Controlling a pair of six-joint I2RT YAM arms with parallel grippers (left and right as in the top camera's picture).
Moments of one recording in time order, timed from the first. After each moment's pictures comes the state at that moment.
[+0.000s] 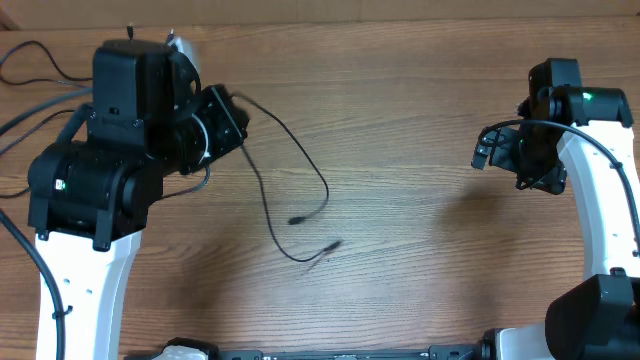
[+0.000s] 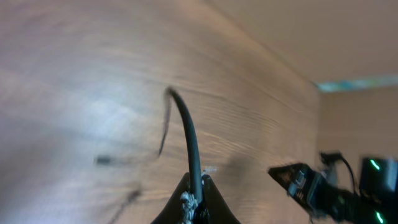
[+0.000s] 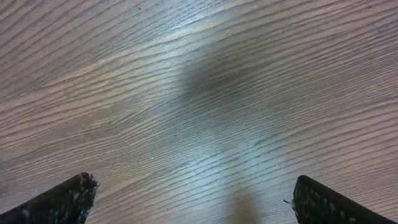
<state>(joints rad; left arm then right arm) -0.22 1.37 1.85 -1.28 0.23 -0.79 -0.08 1.63 1.49 -1.34 0.00 0.28</state>
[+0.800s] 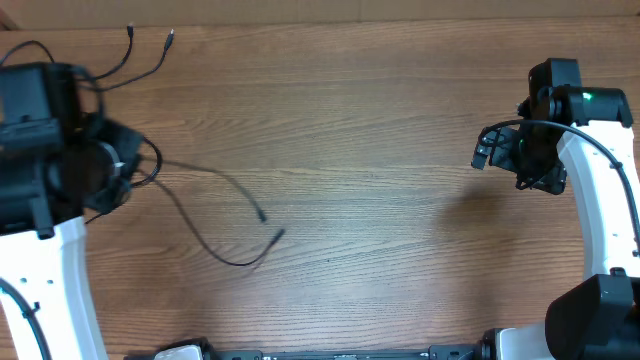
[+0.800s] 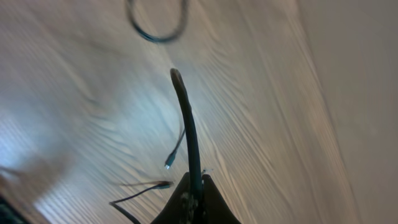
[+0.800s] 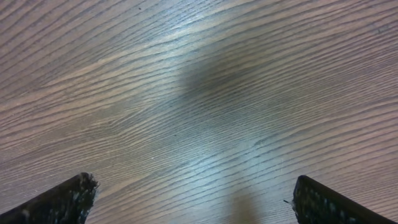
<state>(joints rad) 0.20 1.37 1.85 -1.53 -0.01 -0.98 -0.08 1.63 1.49 -1.34 0.00 0.28</state>
